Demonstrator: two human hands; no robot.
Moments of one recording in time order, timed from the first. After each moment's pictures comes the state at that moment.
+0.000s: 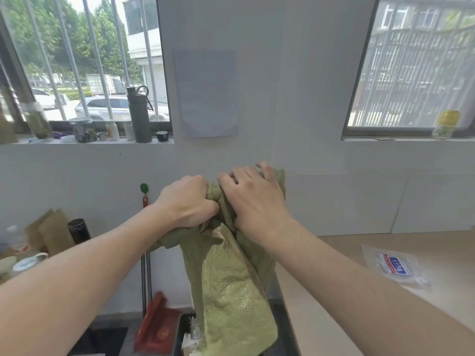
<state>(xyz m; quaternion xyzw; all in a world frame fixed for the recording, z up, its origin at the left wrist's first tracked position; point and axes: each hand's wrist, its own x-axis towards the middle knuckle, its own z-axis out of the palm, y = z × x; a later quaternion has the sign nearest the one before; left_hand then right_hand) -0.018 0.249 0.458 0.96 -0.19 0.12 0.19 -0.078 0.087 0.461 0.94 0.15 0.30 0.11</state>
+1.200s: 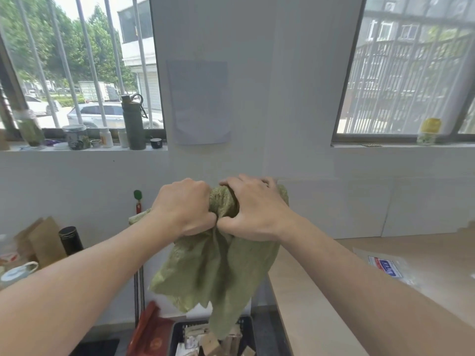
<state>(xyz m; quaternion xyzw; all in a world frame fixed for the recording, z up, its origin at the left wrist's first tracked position) -0.037 0.236 0.464 0.95 -0.21 0.22 0.01 -0.088 0.064 0.474 0.96 0.17 0.18 -0.13</state>
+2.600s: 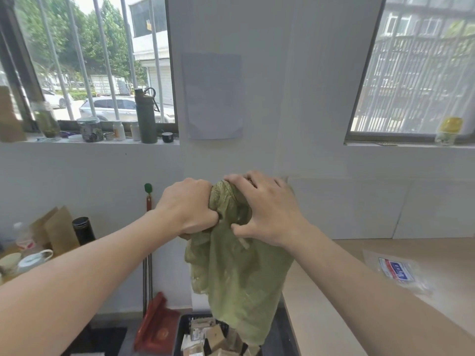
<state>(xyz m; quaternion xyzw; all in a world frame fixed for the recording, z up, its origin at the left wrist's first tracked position) -0.032 0.258 0.453 0.95 -0.21 0.19 0.09 -0.075 0.063 0.449 0.94 0.18 0.28 -0.03</state>
